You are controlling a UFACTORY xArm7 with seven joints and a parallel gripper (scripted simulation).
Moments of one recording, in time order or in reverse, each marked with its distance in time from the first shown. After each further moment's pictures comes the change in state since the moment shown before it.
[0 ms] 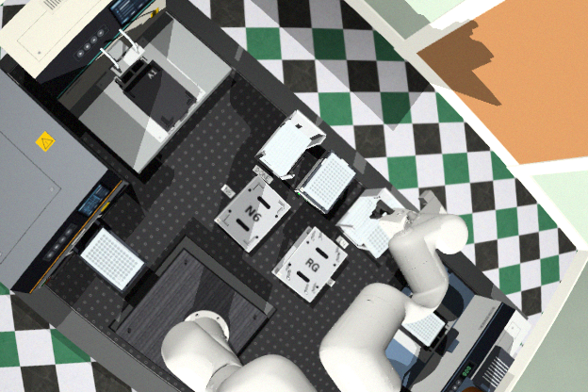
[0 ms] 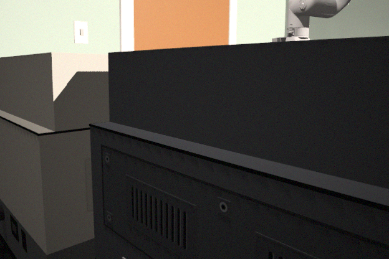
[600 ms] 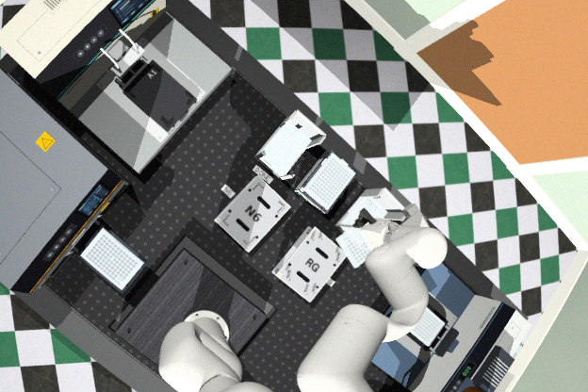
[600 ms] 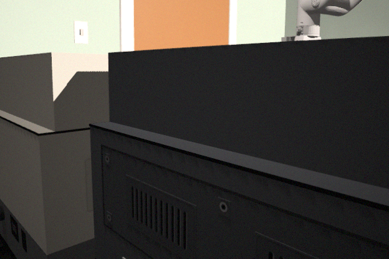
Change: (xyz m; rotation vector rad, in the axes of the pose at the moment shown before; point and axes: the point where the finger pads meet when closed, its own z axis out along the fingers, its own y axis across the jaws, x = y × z) arm -0.052 -0.013 0.000 0.000 0.000 0.116
